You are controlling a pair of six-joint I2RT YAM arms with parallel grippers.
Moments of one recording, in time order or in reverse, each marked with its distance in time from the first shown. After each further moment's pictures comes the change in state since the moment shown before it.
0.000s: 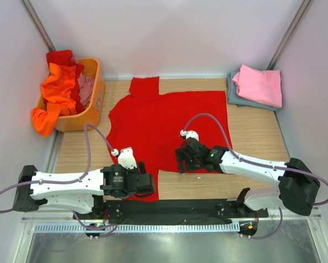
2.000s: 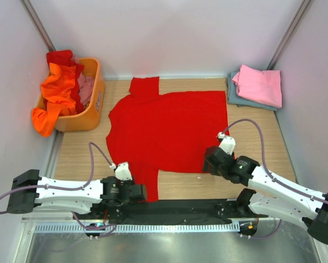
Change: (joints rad) left arm 0.001 -0.109 -0.414 0.327 0.143 -0.016; right arm -0.043 -0.409 -0.156 -0.302 0.265 0.347
